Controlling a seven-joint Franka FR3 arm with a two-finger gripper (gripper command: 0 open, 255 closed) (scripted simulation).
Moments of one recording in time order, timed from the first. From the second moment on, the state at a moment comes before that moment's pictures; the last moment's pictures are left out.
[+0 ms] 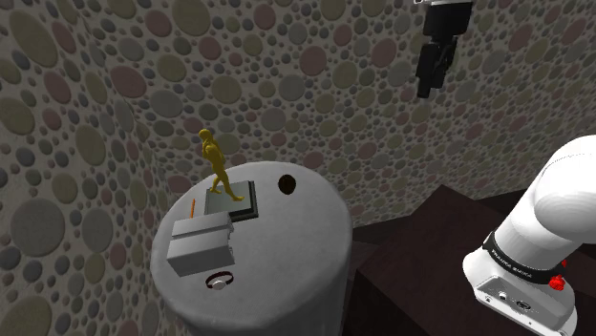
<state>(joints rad) 0.02 -0.74 -0.02 -2.34 0.06 1.49 -0.13</state>
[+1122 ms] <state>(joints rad) 0.03 -0.42 0.14 -2.51 0.13 2.09 0.10</state>
